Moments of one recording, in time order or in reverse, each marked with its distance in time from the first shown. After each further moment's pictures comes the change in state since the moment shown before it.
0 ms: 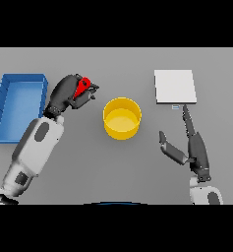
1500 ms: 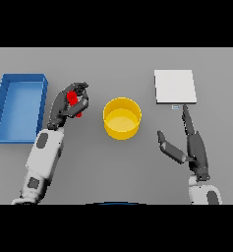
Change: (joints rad) left arm 0.073 -0.203 0.341 0.256 0.257 0.020 -0.275; right arm -0.011 0.013 -0.009 0.021 -0.022 -0.003 -0.002
